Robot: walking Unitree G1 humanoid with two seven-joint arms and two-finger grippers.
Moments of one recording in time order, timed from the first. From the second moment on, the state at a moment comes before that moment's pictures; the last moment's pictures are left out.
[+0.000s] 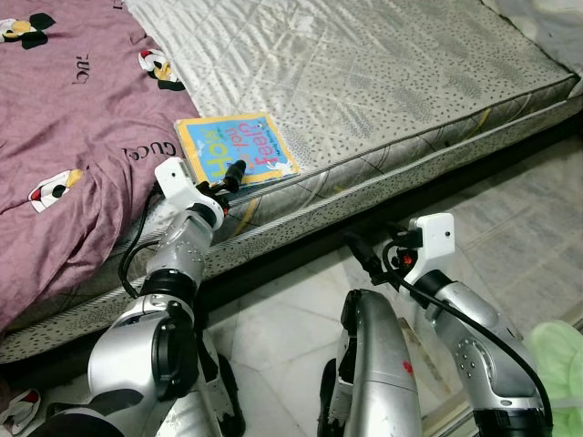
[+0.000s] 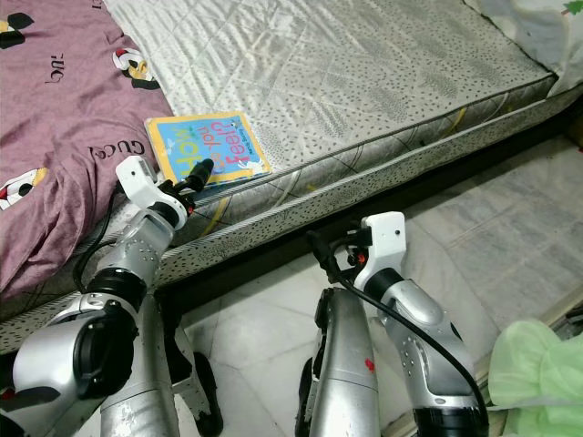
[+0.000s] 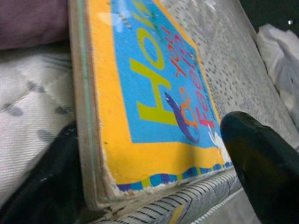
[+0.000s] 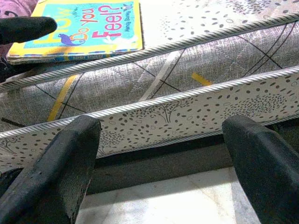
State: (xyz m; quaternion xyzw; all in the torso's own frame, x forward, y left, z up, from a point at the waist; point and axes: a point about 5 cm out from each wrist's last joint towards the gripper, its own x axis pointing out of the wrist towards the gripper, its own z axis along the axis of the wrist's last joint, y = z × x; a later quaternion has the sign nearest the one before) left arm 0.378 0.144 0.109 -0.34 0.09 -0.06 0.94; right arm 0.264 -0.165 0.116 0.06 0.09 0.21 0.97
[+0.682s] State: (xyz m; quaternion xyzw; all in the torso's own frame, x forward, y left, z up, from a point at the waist) left arm 0.378 0.167 0.108 -0.38 0.08 -0.03 0.92; right arm 0.265 -0.161 0.122 0.04 0.09 0.22 0.97
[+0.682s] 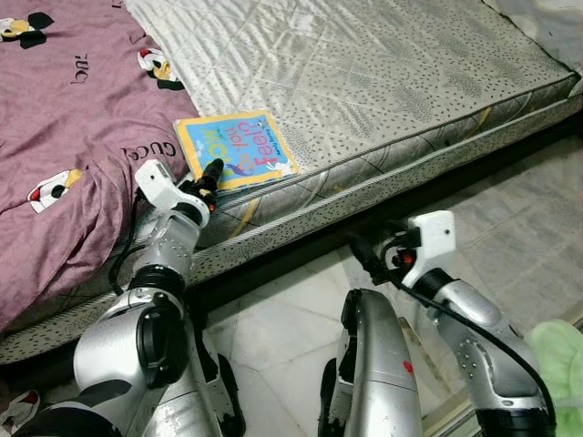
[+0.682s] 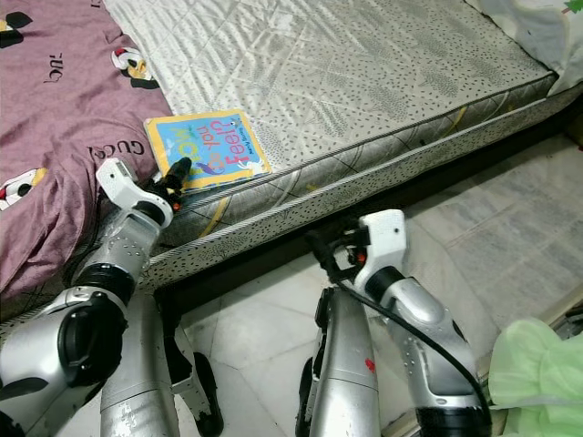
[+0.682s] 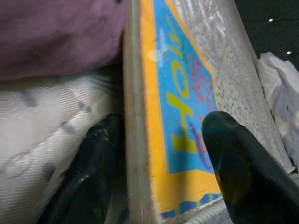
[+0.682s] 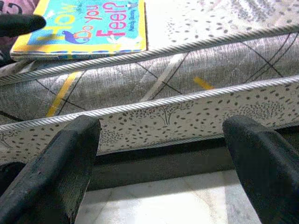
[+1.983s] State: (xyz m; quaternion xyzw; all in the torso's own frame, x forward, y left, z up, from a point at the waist) left arm 0.384 0.174 0.122 -0.37 0.05 -0.04 0.93; right arm 0.271 -0.125 0.130 0.10 0.08 0.31 0.94
